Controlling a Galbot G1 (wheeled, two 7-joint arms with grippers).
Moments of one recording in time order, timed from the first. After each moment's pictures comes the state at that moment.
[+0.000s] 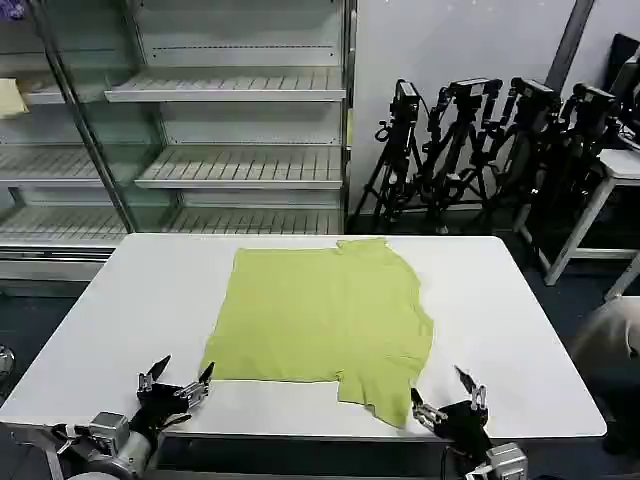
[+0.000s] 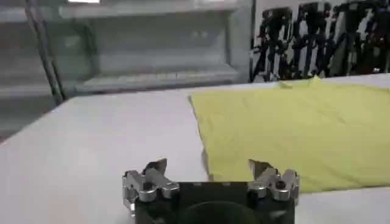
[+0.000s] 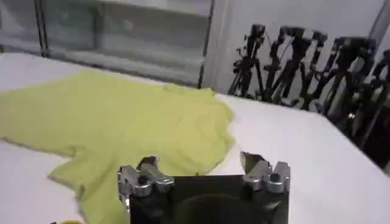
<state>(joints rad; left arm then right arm) 1.56 -1.27 -0.71 -2.13 -0.31 0.49 0.12 -1.71 1.13 0.42 2.31 0.21 -0.42 0.14</state>
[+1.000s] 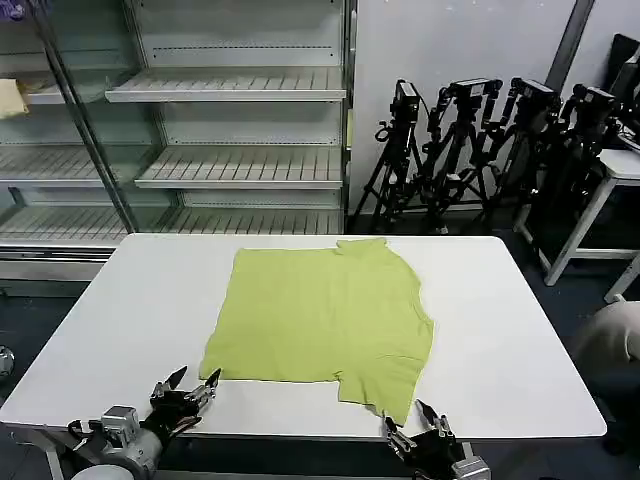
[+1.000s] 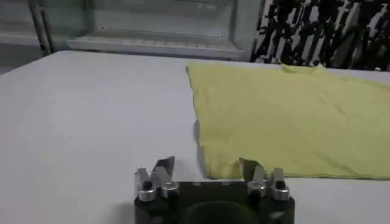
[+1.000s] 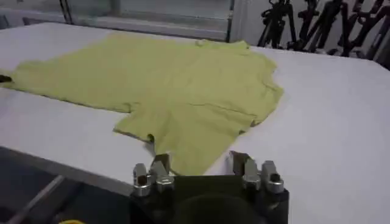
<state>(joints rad) 1.53 -1.28 -0.69 -2.10 -0.38 0.57 0.10 -1.69 1.14 0.32 2.31 0.26 -0.53 0.17</state>
